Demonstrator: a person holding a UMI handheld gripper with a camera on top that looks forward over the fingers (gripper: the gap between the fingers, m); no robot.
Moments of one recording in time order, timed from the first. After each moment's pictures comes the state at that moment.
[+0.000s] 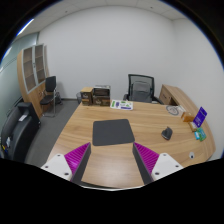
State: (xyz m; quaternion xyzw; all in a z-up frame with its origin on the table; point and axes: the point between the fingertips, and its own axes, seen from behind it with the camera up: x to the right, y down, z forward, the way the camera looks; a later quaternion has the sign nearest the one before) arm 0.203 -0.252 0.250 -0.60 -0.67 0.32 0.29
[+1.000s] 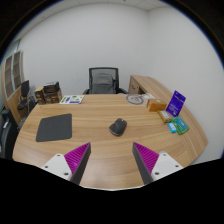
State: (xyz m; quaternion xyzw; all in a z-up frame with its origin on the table) arm 0.155 0.058 0.167 -0.66 -0.61 0.27 0.34
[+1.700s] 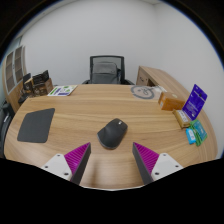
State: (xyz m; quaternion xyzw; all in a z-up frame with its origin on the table) arm 0.020 0.121 0.049 -0.64 -0.65 0.27 0.29
